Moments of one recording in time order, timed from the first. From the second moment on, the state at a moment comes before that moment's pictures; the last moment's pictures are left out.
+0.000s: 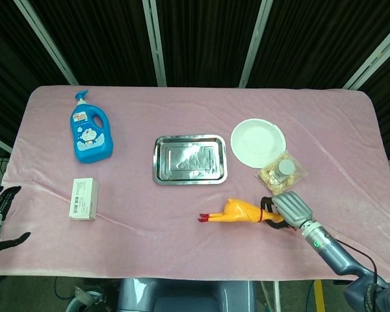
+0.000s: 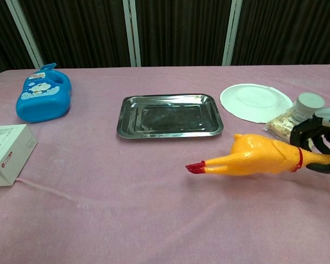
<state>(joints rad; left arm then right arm) -0.08 -1.08 -0.02 -1.60 1.53 1.46 0.00 0.54 -1.28 -0.01 -1.42 -1.57 0.95 0.27</state>
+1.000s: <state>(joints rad) -0.43 -1.25 -0.15 -2.01 1.55 1.15 0.34 0.69 -1.19 0.09 -1.72 -1.49 0.87 0.48</state>
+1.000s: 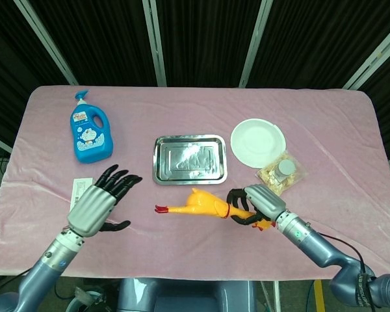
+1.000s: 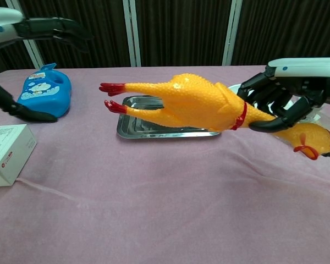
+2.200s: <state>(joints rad) -0.64 -1.55 -0.23 -2.00 1.16 1.16 0.56 0.73 -1.20 0.14 -1.80 -1.42 0.83 0.43</state>
